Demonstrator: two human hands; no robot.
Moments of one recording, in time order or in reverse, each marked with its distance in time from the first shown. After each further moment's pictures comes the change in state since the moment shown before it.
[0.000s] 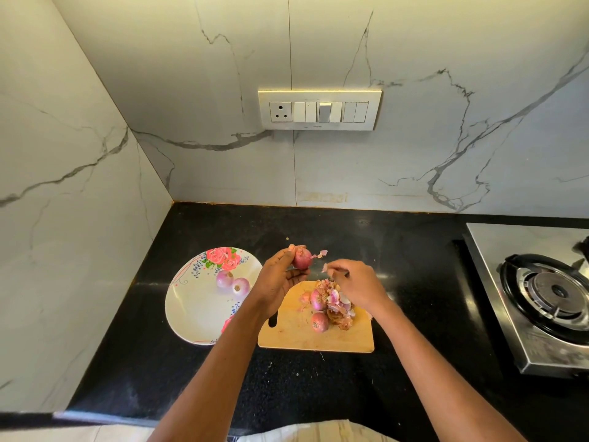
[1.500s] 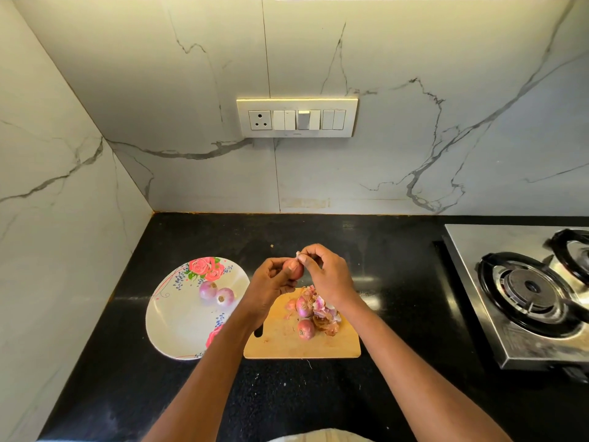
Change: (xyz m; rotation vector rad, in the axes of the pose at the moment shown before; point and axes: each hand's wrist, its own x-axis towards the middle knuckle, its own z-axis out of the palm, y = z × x) left_hand 0.005 -0.011 0.000 0.219 -0.052 0.120; right_hand 0.006 -0.036 0.009 0.227 0.204 -0.171
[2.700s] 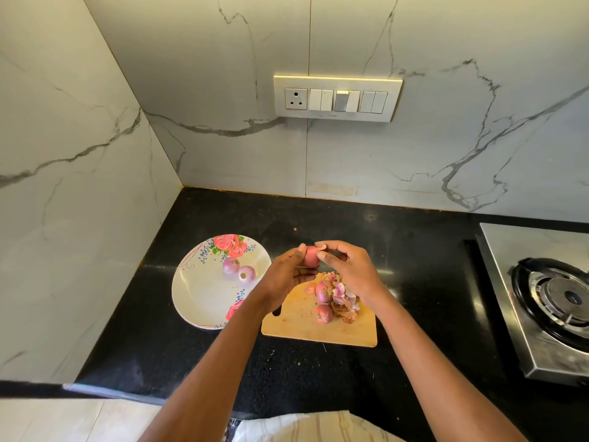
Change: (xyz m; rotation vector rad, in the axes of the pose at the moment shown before) left_hand -0.006 -0.002 -0.011 -0.088 -0.024 -0.105; right_hand -0.002 0.005 -0.004 0.195 -0.199 0.116
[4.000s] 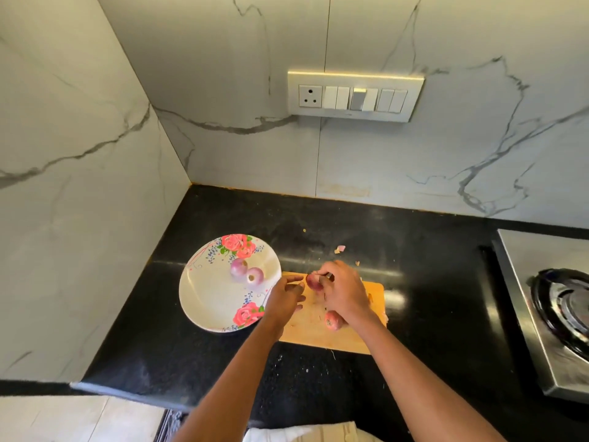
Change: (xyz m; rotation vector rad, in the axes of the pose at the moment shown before) left_hand 0.005 -0.090 -0.017 0.138 0.273 -0.187; right_hand -0.009 0.056 0.060 -0.594 0.049 0.031
